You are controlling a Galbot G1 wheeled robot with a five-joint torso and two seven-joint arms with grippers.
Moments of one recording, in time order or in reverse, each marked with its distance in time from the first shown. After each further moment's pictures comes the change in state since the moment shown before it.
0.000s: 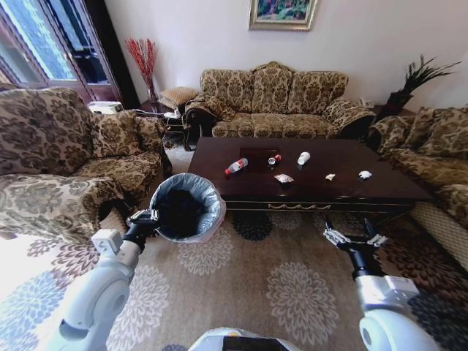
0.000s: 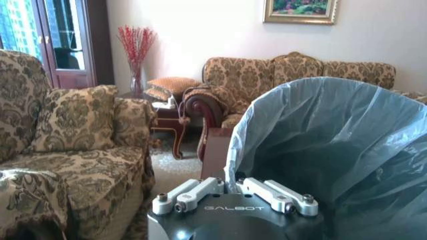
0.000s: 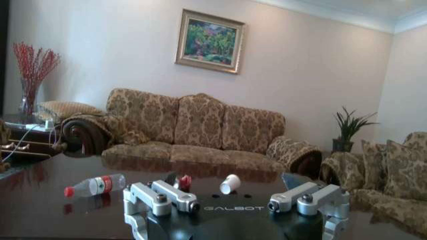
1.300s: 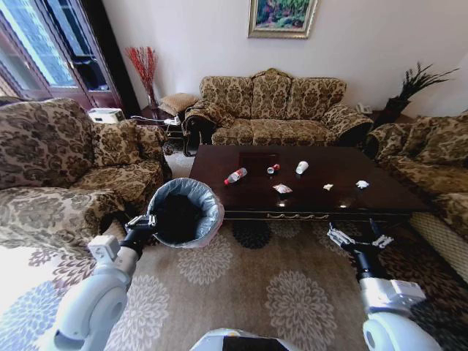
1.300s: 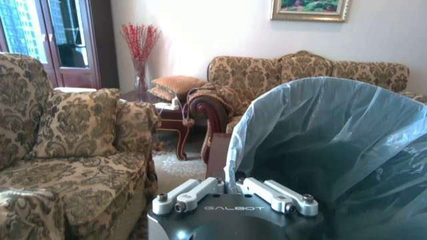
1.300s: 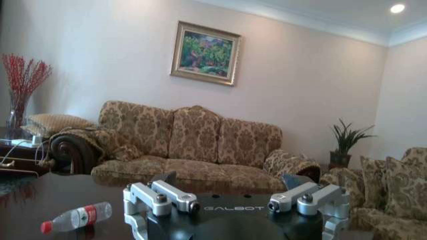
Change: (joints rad) left arm 0.060 -0.032 -0.022 -0.021 0.008 -0.002 0.001; right arm -0.024 0.000 0.029 -0.007 0.014 0.060 -0.004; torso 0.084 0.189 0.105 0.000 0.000
